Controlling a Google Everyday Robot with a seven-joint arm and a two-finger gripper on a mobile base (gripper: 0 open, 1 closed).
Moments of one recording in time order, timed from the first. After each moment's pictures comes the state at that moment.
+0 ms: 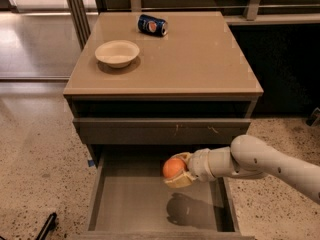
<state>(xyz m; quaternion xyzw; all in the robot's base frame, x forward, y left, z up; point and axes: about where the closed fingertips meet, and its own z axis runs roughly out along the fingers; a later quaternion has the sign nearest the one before) 0.499 -0.045 0.583 -0.51 0.72 0.31 0.35</state>
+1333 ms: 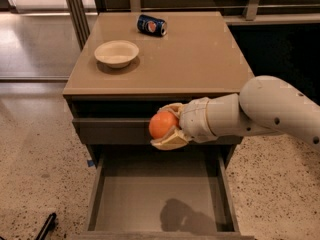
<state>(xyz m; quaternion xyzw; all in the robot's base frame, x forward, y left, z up) 0.498 -0.012 0.801 -0.60 0.65 0.20 0.43</state>
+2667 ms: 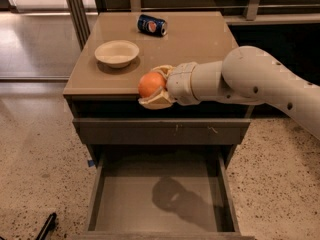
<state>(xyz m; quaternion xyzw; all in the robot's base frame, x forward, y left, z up) 0.587 0.016 0.862 -0.57 0.63 0.15 0.51</state>
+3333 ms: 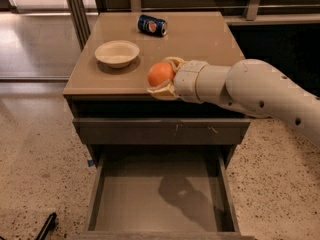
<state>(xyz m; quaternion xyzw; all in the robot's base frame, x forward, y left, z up) 0.612 -0.009 0.879 -0.50 0.64 0.09 0.57</state>
